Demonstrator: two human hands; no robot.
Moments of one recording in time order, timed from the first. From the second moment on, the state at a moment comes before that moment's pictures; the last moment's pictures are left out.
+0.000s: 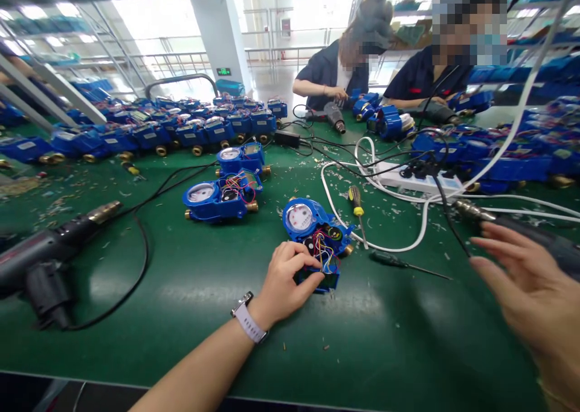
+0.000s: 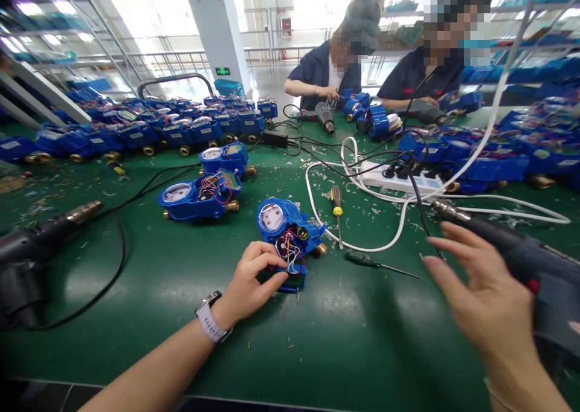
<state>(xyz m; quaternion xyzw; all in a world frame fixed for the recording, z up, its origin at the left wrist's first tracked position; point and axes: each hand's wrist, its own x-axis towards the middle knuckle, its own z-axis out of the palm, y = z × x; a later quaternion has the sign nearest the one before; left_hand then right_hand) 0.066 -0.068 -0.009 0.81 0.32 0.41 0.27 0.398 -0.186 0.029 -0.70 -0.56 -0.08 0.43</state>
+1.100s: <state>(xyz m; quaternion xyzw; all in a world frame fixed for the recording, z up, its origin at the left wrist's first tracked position) 0.087 -0.072 0.005 0.77 0.38 0.39 0.33 0.253 -0.119 0.007 -0.54 -0.67 0.28 0.44</state>
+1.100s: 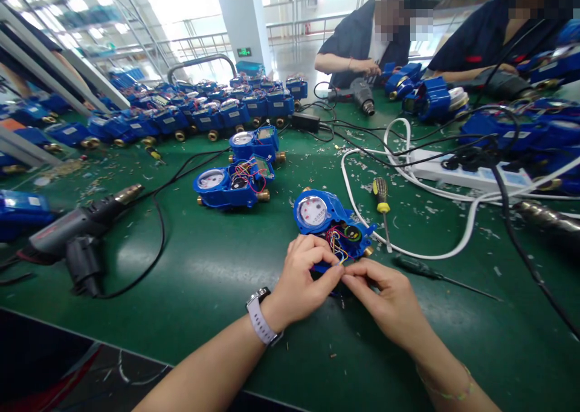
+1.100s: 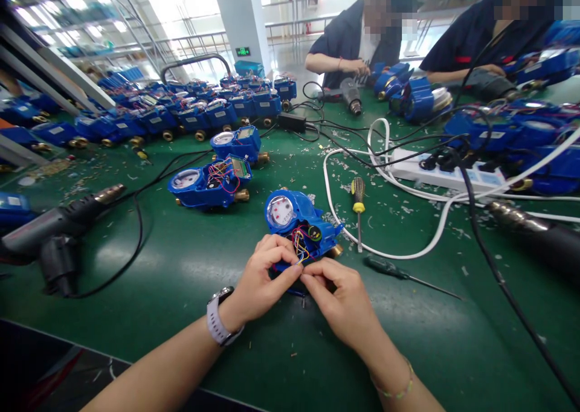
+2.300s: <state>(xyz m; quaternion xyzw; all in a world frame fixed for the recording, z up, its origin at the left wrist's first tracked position) 0.083 -0.073 -0.004 0.67 0.35 0.44 0.48 0.245 -0.123 -0.001 -0.54 -0.66 0.19 0.49</state>
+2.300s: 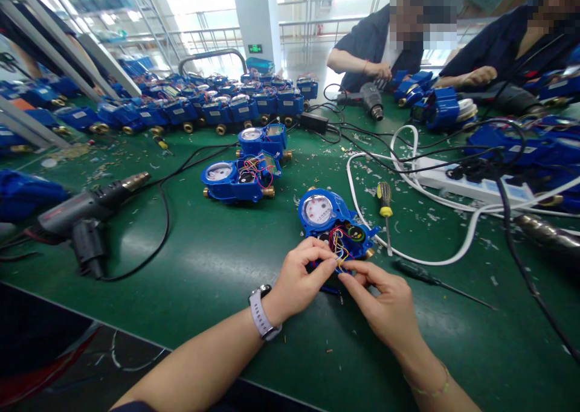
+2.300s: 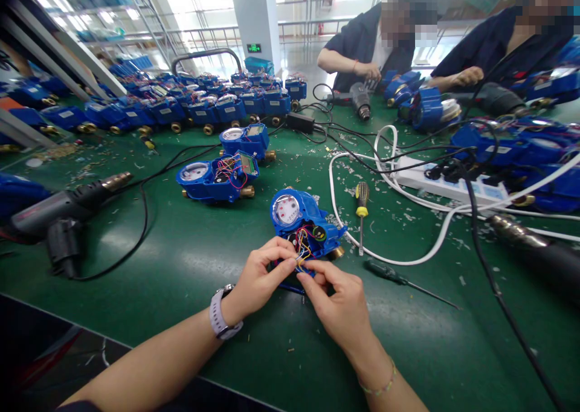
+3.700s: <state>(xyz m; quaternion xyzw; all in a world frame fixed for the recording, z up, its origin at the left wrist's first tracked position) 0.088 -0.074 -0.003 0.63 0.38 0.45 0.50 0.266 -0.126 0.004 -0.55 -0.67 0.24 0.44</state>
